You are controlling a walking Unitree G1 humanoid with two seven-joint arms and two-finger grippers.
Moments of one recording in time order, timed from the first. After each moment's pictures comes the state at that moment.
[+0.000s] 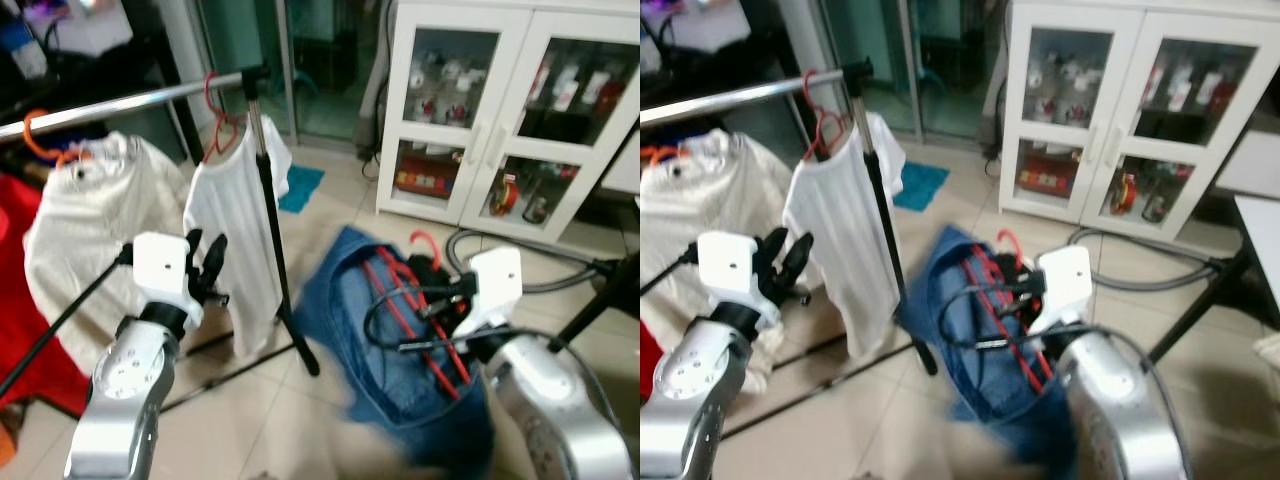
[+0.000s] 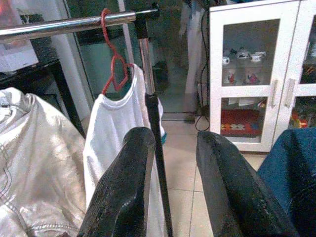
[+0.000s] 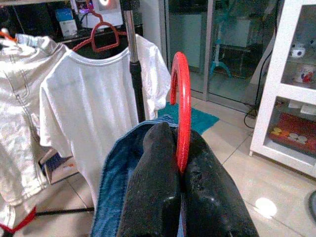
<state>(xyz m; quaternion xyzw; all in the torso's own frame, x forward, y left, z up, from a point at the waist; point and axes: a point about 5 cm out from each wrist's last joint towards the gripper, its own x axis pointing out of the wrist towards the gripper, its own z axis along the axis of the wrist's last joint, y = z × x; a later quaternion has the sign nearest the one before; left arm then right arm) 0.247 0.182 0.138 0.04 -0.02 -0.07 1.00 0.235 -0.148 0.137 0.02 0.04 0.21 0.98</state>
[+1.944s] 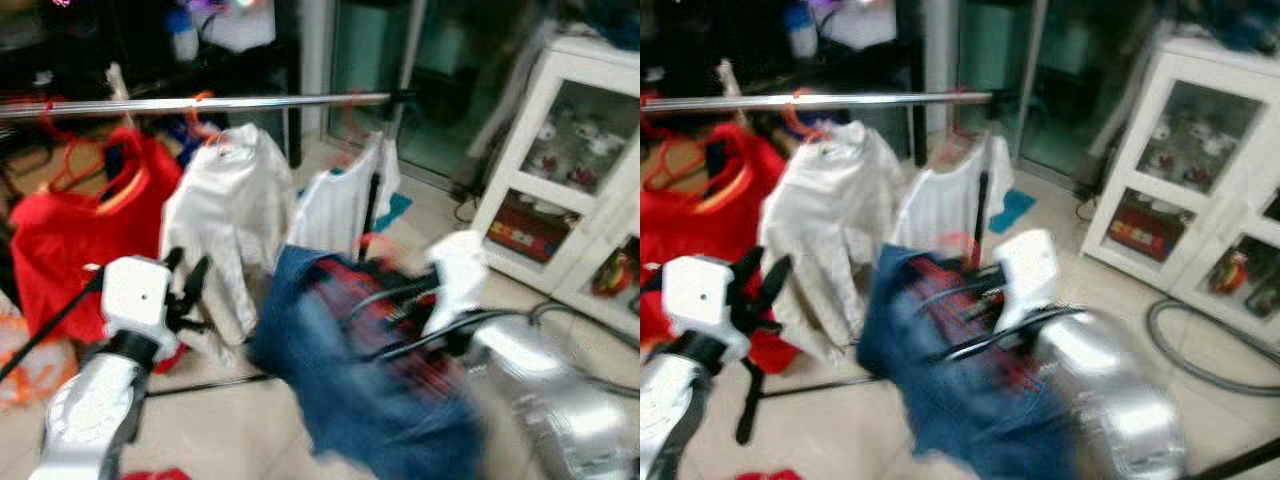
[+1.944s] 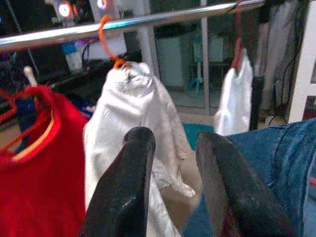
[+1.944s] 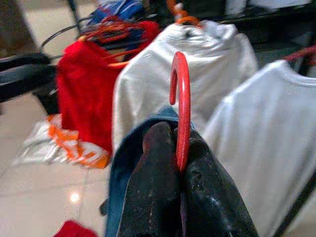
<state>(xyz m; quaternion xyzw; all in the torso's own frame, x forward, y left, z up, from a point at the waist) 0.212 0.202 0.142 0.09 0.00 -0.08 0.99 0.234 -0.106 0.152 0.05 0.09 0.39 0.92</state>
